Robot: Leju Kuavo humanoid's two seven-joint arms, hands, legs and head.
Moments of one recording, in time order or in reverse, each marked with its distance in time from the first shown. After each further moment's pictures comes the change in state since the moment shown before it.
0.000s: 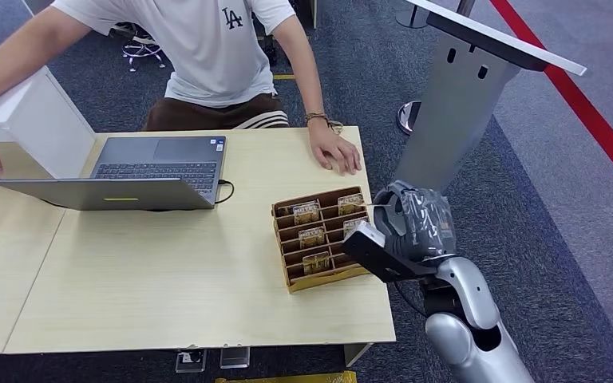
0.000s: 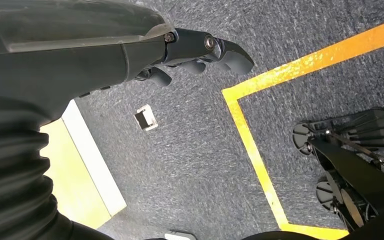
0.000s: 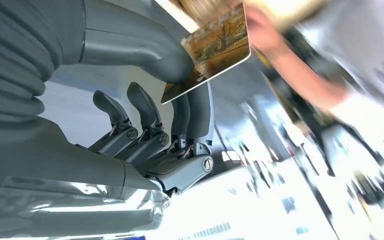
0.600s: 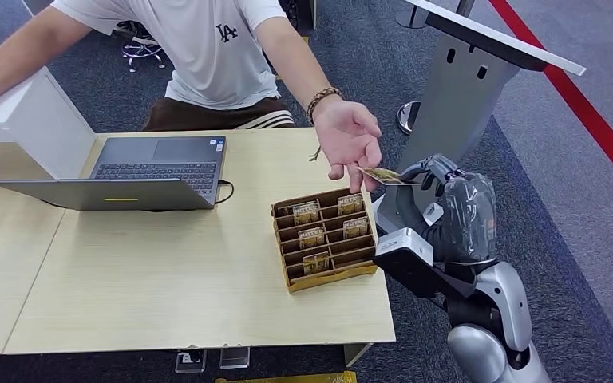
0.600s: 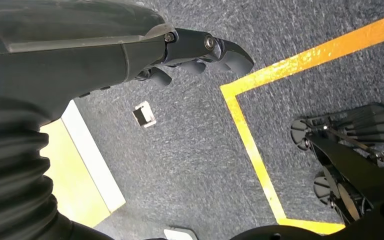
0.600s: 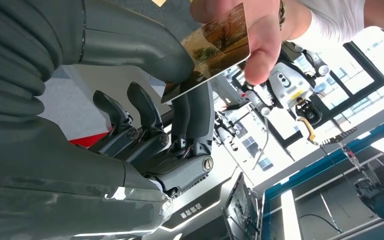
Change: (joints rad) left arm 0.000 0.002 0.001 0.000 0.014 -0.020 -0.002; right arm 0.020 -0.010 -0.033 -0.209 -0.040 -0.098 -0.055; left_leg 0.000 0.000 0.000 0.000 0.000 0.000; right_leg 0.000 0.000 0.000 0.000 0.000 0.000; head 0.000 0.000
